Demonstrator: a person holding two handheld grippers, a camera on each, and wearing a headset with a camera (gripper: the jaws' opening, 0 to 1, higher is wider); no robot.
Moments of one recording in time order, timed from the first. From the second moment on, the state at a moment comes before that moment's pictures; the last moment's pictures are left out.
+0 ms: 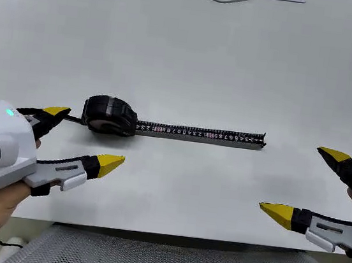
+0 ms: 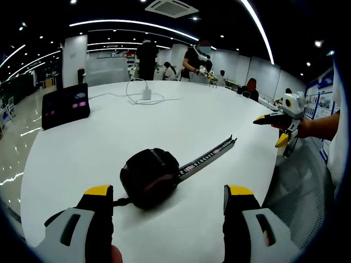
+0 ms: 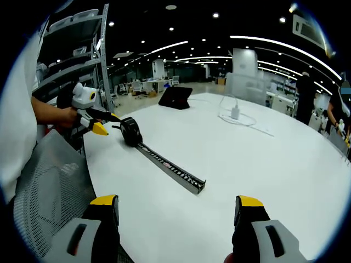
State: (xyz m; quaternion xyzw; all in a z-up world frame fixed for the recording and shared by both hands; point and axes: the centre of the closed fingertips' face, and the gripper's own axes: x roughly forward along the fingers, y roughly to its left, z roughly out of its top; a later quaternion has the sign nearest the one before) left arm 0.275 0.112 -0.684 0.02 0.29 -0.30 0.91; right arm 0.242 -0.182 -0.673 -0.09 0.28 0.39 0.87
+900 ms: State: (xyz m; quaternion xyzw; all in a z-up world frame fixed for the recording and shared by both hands) left arm 0.290 0.100 -0.695 -0.04 0.30 -0.27 0.92; right arm 0.247 -0.185 -0.674 -0.09 0.28 0.39 0.87
